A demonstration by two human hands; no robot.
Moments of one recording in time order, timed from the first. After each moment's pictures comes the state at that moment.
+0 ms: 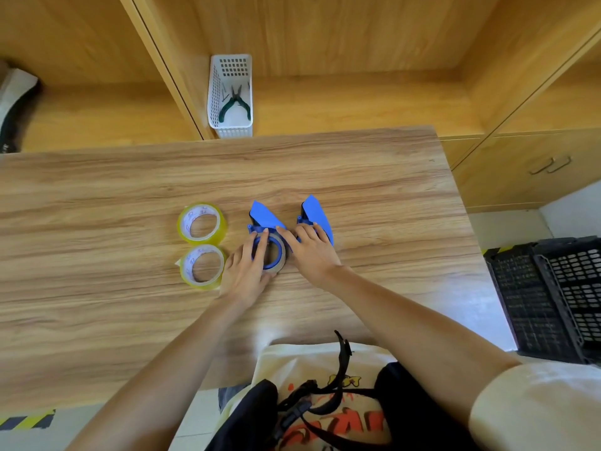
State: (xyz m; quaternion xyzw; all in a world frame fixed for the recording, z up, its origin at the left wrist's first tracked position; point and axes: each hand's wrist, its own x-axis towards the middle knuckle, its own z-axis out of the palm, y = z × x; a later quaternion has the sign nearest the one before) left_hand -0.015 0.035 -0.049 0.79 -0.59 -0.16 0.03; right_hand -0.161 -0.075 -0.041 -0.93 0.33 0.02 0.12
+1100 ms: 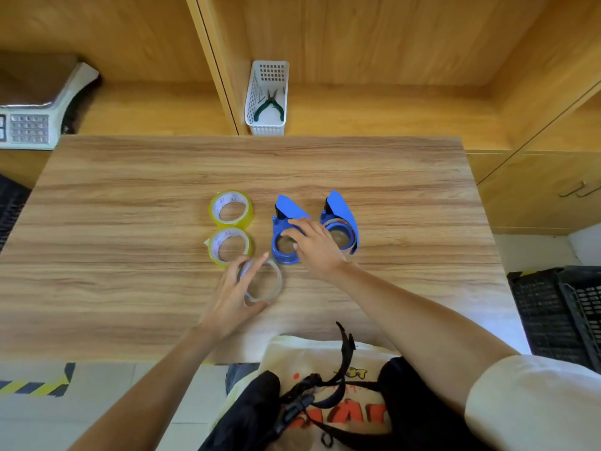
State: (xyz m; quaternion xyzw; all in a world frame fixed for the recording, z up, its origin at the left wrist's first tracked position) left_hand 0.002 0.139 -0.034 0.76 -0.57 -0.21 0.22; right_hand -0.141 -0.052 -0.033 -0.94 0.27 -0.05 0.20
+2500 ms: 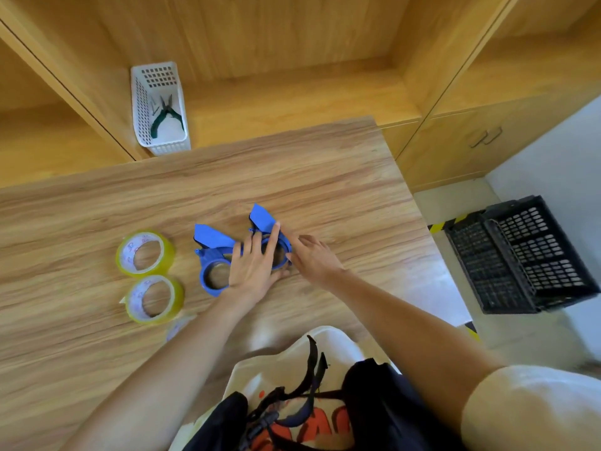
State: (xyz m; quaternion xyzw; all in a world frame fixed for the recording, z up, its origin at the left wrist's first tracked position) left_hand -0.090 -0.049 -0.041 0.72 -0.69 -0.09 -0.05; right_hand -0.243 -0.111 -0.032 -0.85 0.45 0.05 0.29
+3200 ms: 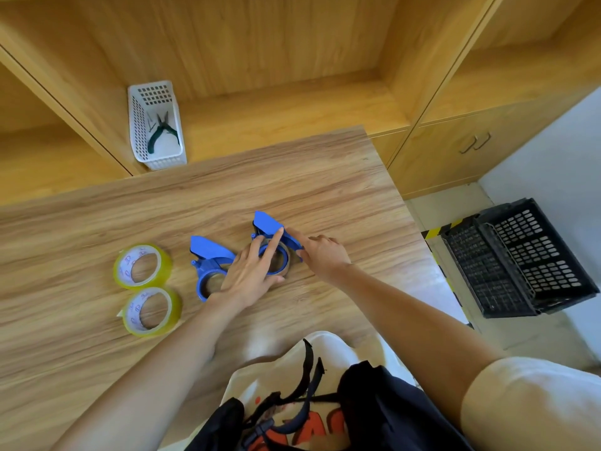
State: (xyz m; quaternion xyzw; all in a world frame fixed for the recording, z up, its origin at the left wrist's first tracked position) left_hand -0.084 -0.053 -0.023 0.68 -0.70 -0.23 0.04; right_hand -0.260 -0.133 -0.021 -0.85 0.48 0.09 0.19
